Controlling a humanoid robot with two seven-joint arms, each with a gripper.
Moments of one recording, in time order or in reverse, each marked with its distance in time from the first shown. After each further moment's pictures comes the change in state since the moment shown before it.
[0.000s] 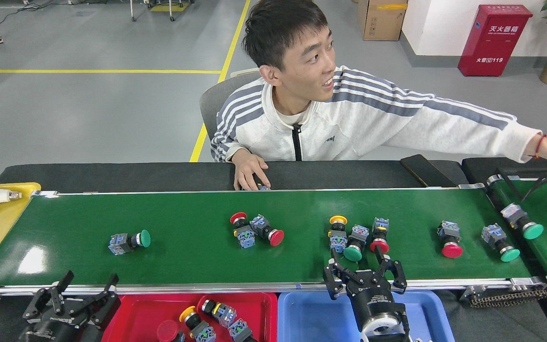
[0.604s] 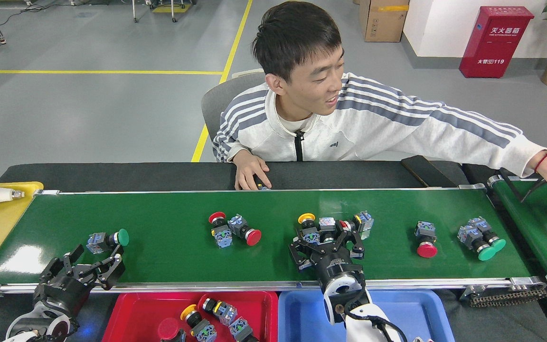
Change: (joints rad) left arm -0.225 0.038 -0.049 0.318 0.000 0.006 -0.033; right arm -0.298 0.009 0.191 0.369 -0.085 0.084 0.006
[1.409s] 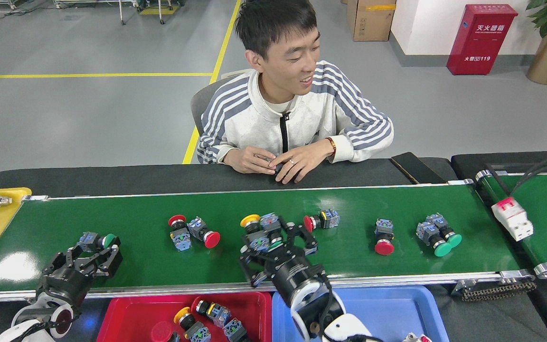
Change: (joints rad) left arm 0.127 0.002 -0.018 -0.210 0.103 -0.106 -0.002; right arm 0.125 -0.005 0.374 -0.392 0.011 -0.156 0.070
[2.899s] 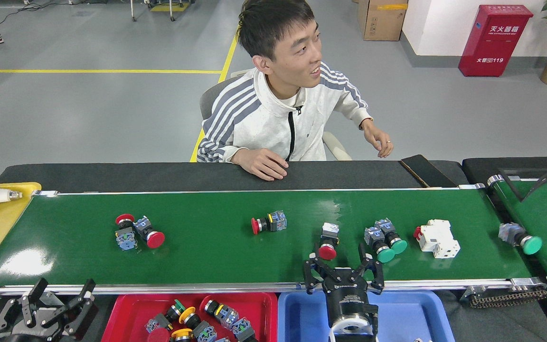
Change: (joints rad) left arm 0.134 -0.022 0.081 -0.163 0.014 0.119 0.005; right arm 0.072 0.003 -0.340 0.138 -0.007 0.373 -0.165
